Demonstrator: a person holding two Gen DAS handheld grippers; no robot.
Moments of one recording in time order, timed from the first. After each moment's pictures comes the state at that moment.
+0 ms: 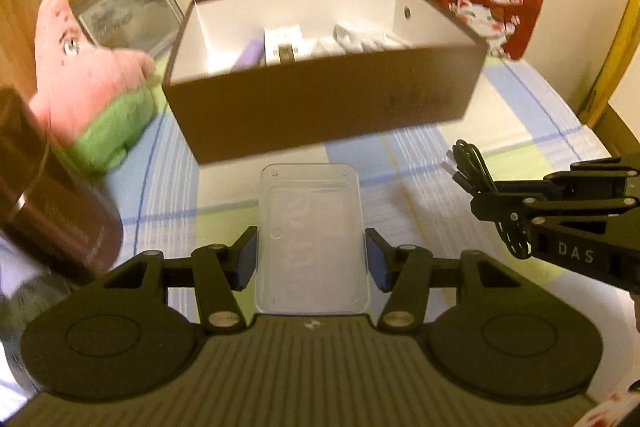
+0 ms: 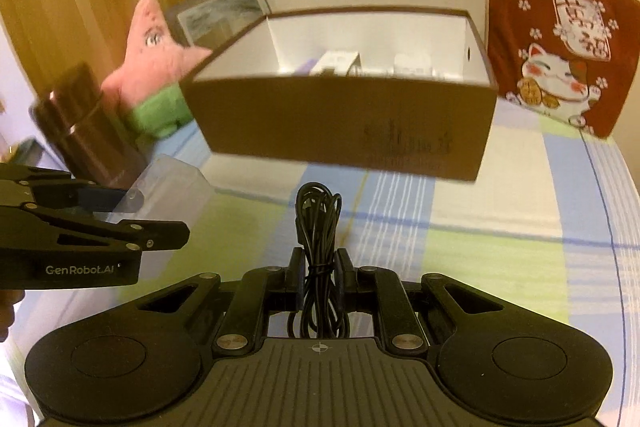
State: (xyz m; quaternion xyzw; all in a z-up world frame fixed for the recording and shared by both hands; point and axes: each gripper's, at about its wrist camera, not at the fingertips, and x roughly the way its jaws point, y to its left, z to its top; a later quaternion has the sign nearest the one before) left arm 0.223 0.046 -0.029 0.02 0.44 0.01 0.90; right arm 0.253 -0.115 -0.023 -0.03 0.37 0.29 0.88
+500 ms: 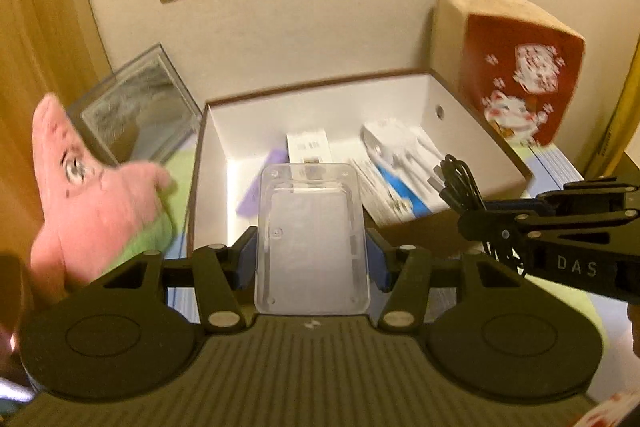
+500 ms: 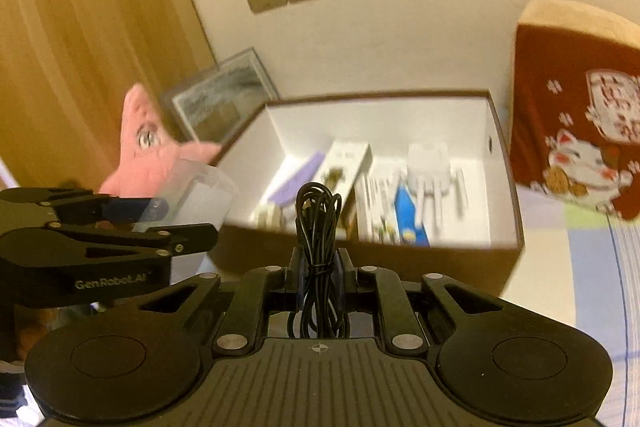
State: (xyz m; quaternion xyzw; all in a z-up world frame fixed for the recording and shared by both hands) left arm 0.324 0.068 0.026 0.04 0.38 0.03 0.93; right arm 0.352 -0.089 0.040 0.02 0.33 0.31 0.89
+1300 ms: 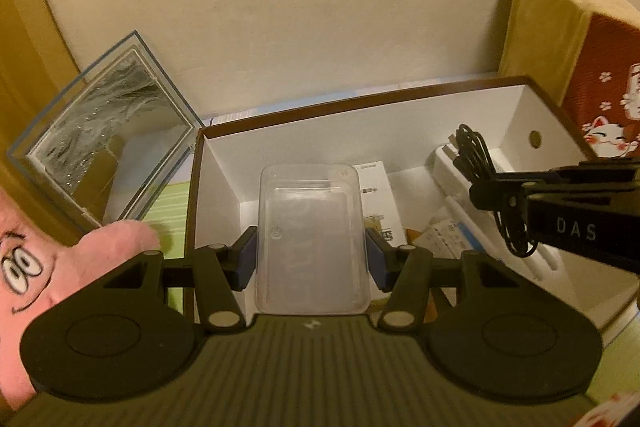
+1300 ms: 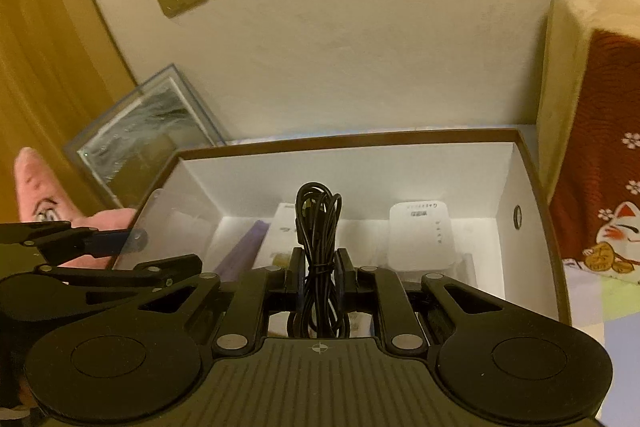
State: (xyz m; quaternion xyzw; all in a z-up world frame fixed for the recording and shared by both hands) left arm 0.483 0.112 -0.024 0.05 0.43 0.05 0.90; right arm 0.514 -0.035 0.012 0.04 0.37 0.26 0.89
